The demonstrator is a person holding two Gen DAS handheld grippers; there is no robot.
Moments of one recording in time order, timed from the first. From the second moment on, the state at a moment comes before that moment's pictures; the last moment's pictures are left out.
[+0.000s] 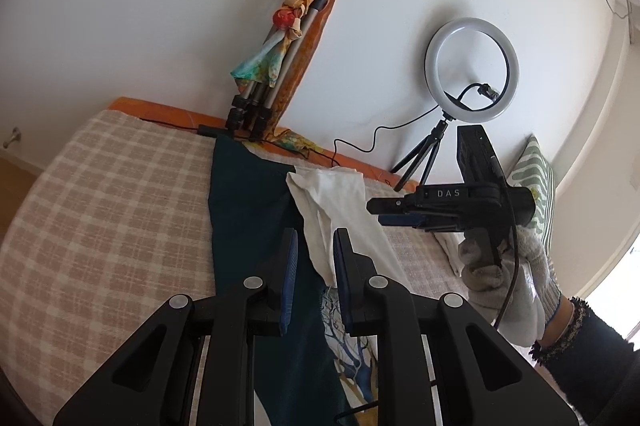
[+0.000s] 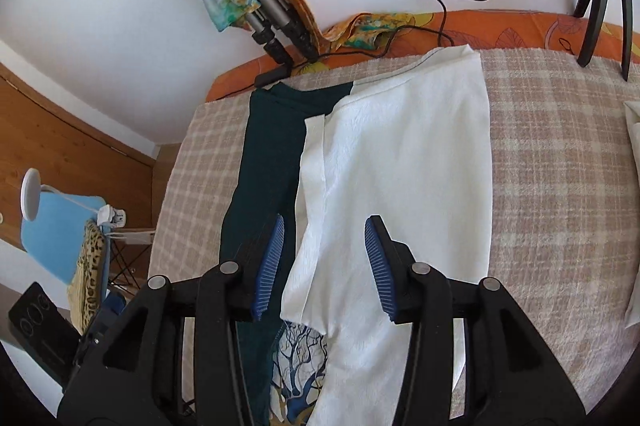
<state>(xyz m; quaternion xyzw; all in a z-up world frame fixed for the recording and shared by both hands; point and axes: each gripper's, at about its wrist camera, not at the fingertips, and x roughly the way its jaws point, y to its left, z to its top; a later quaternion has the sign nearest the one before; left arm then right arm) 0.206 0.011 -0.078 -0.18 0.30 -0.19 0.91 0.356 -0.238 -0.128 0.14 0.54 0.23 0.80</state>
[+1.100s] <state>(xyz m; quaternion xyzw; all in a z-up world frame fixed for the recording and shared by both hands) 0.039 0.029 -0.157 -0.17 0.46 -0.24 0.84 0.062 -0.345 -0.163 0.12 0.55 0.21 0.80</state>
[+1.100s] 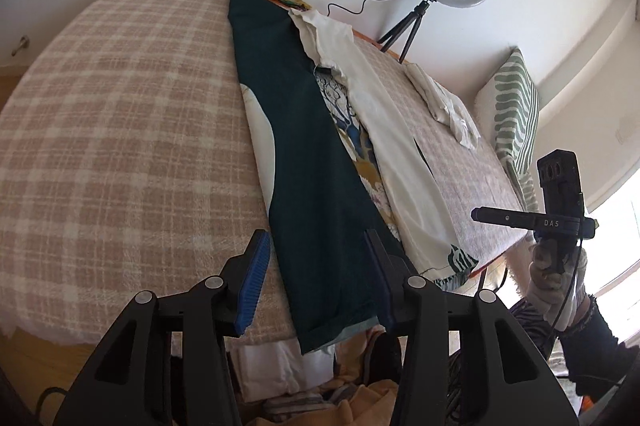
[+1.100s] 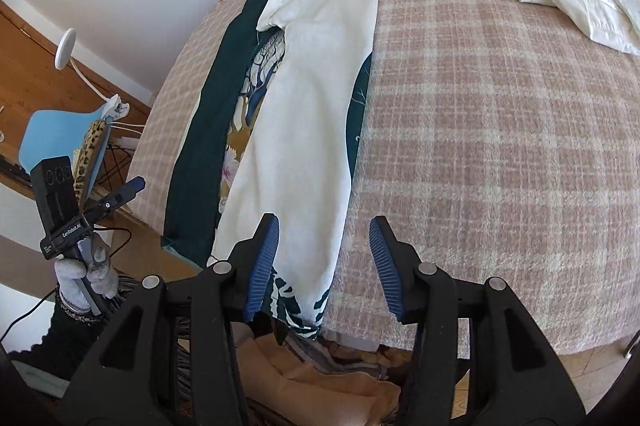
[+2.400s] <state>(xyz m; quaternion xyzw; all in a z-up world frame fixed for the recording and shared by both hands) 0.013 0.014 -0.172 -0.14 0.47 -0.25 0.83 -0.056 -0.257 -0.161 -0.19 0.52 0.22 0.80</state>
